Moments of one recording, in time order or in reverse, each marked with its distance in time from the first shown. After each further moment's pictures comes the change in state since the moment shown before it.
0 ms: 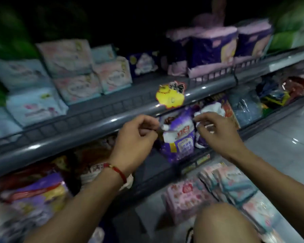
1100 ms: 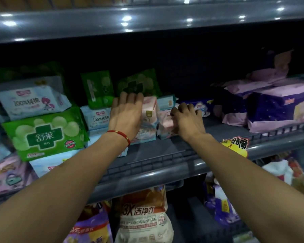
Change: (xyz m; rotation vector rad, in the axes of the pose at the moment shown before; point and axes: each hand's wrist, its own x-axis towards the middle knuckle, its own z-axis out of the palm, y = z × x) left_hand 0.151 0.038 -0.201 1.562 0.507 0.390; right_hand 0.218 -0.166 0.163 -0.709 -0.032 -0.340
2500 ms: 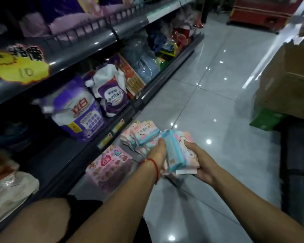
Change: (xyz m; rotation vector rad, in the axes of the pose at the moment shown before) left_hand -0.307 0.517 -0.075 -1.548 -1.846 -0.733; right_hand -0.576 0.242 -0.039 1.781 0.061 1.651
